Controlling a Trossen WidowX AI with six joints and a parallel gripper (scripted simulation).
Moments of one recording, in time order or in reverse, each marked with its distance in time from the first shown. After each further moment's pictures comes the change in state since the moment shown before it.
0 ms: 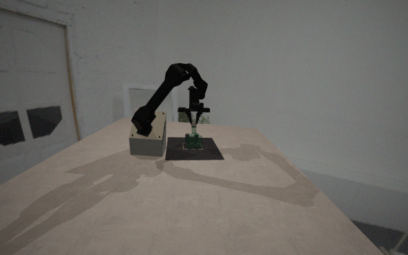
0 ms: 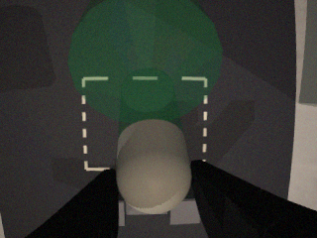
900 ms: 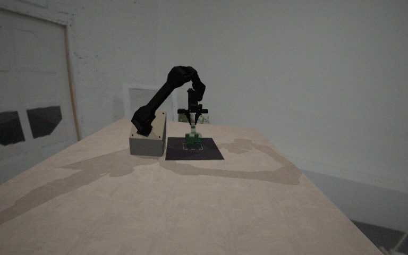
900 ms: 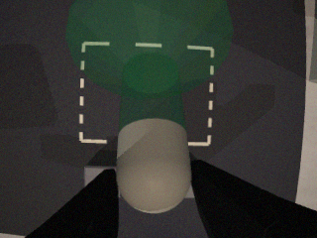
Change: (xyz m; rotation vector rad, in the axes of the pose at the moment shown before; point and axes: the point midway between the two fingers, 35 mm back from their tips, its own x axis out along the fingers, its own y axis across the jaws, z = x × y) arm 0.007 0.001 -0.037 -0.033 -0.031 0.012
